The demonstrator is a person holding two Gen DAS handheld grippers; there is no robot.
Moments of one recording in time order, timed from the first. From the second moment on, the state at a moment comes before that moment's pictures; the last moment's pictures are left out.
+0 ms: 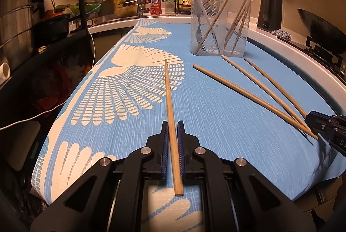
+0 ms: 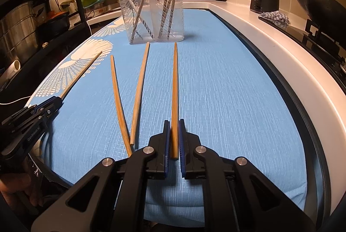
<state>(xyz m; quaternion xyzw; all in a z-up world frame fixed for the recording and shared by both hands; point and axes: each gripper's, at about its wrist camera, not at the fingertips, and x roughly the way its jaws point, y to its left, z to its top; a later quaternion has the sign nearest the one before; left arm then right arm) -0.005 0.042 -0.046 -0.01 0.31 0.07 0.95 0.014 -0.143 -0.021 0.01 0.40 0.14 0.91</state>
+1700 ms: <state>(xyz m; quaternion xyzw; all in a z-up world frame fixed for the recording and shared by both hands) -0.027 0.027 -0.047 0.00 0.29 0.02 0.96 0.011 -0.148 -0.021 0.02 0.39 0.13 0.91</state>
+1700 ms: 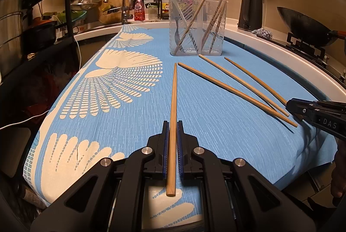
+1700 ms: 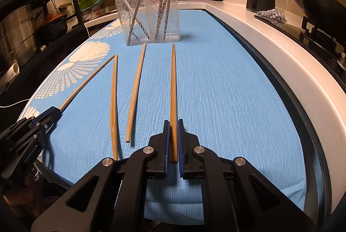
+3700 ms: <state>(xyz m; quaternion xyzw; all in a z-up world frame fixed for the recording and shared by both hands) 0.023 0.070 0.105 -0.05 0.22 -0.02 0.97 0.054 -0.152 0.155 0.03 0.25 0.17 0.95</state>
